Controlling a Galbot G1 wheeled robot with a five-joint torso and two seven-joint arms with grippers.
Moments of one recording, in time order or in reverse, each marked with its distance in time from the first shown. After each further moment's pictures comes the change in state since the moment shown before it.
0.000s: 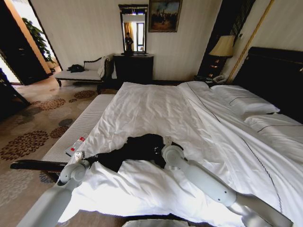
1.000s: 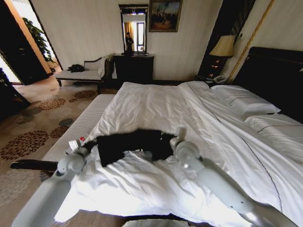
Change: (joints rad) left arm -0.182 0.003 -0.037 -0.071 -0.001 -0.252 0.100; right arm -0.135 -0.084 0.320 0.180 -0.274 0.302 -0.385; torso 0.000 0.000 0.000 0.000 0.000
